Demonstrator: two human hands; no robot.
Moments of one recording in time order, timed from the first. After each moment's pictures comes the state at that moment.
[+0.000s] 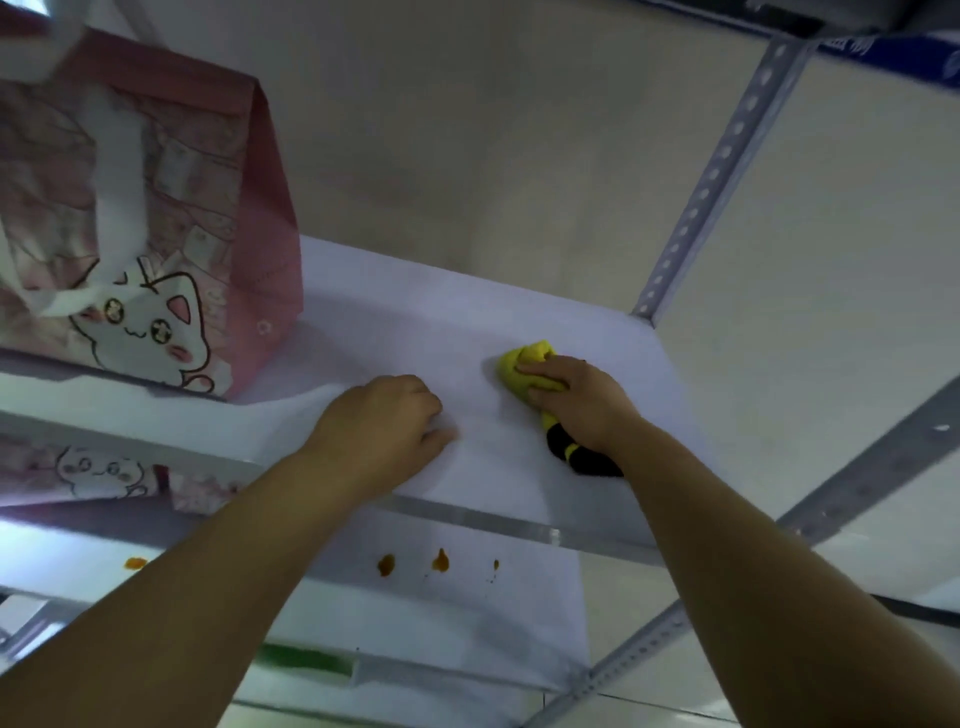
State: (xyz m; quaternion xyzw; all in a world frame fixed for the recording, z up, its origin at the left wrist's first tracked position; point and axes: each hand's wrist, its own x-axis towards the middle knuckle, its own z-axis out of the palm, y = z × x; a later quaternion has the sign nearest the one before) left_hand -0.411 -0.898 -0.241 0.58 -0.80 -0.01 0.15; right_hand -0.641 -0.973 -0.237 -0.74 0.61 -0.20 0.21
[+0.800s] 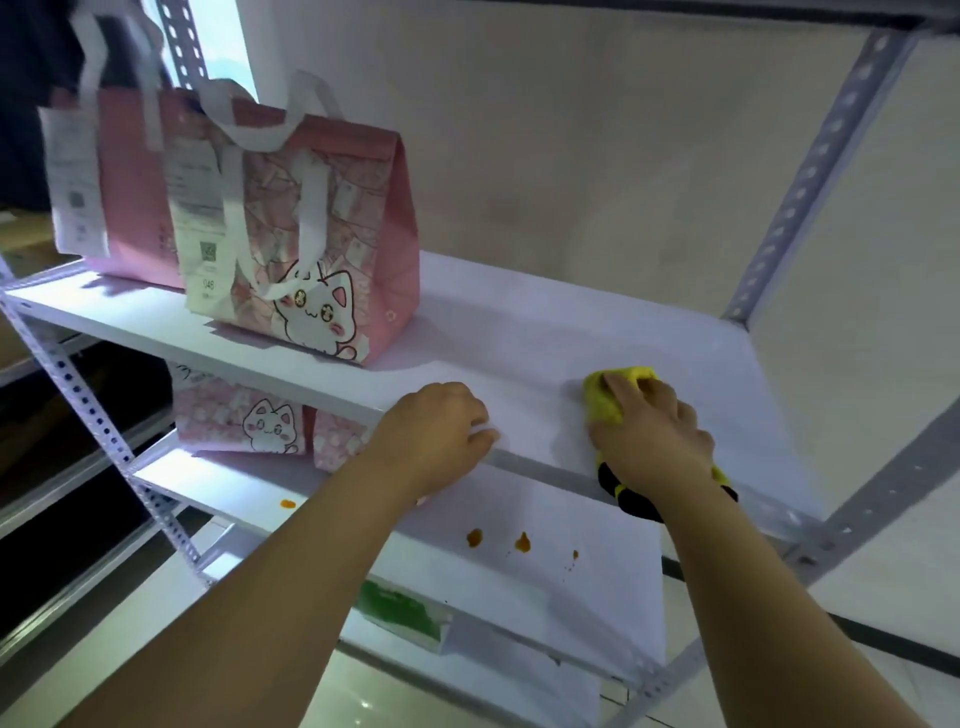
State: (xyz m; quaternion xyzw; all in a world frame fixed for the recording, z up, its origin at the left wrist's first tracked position) left_hand -0.405 -0.822 -0.229 0.65 -0.74 -0.04 0.16; right_hand -0.621 -0.880 -0.235 -0.72 0.68 -0.10 0.09
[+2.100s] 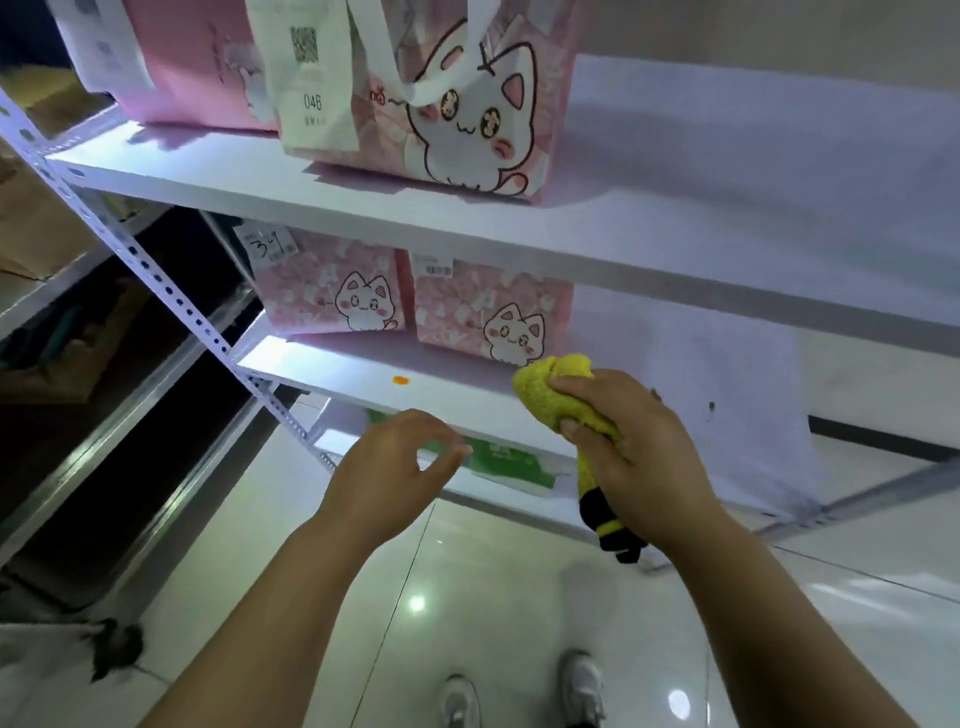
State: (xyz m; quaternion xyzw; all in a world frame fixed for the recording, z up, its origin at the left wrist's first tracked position) left_hand -0.220 -0.694 -0.352 0.69 -0.64 -0.22 0.26; right_hand -0.442 -0.745 -0.330 -0.79 0.44 -0.32 0.27
